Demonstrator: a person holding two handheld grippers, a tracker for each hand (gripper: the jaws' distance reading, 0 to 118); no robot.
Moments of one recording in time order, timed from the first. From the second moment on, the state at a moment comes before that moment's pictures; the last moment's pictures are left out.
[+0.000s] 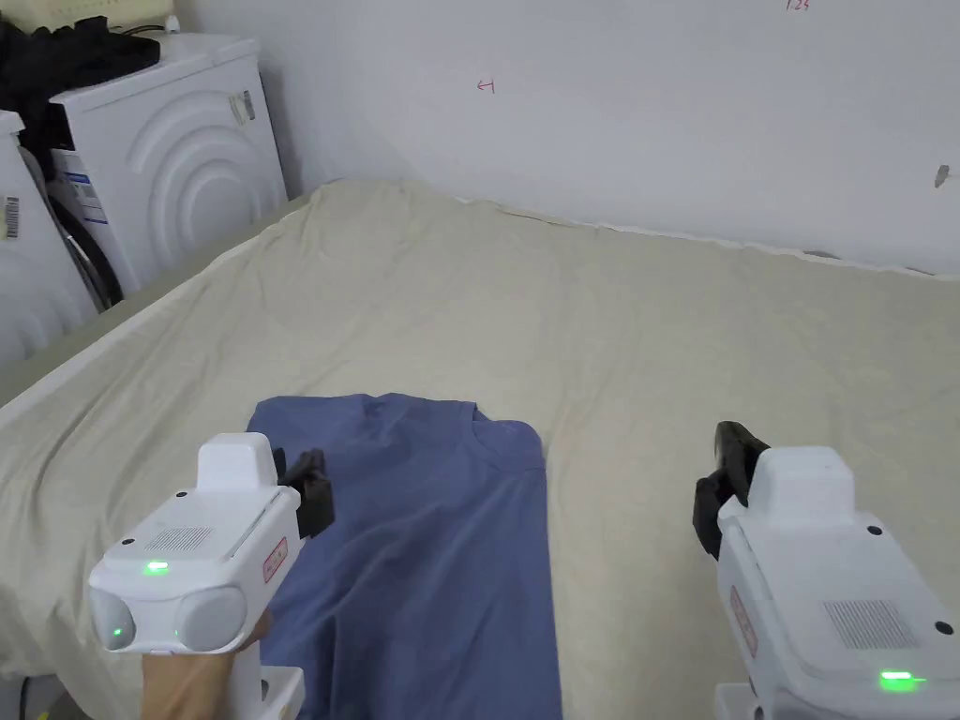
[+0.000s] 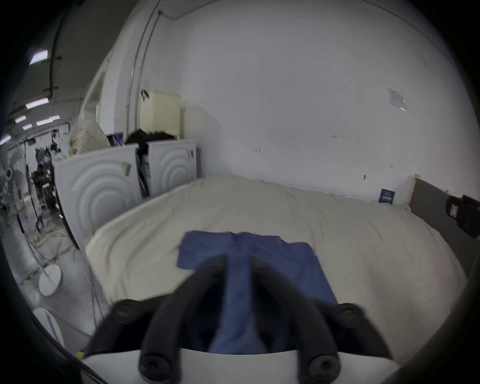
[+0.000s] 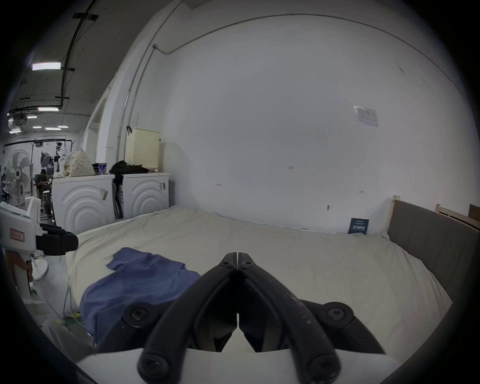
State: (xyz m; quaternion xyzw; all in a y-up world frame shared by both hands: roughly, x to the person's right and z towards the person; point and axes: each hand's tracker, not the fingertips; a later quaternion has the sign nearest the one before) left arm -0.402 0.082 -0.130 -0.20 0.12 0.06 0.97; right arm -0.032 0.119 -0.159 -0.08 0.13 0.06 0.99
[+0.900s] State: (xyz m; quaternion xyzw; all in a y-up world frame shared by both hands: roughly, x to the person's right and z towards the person) left arm -0.367 -0.026 -0.234 -0.43 0.06 0.06 0.90; right arm 0.047 0.097 -0.176 -0.13 0.05 0.05 0.99
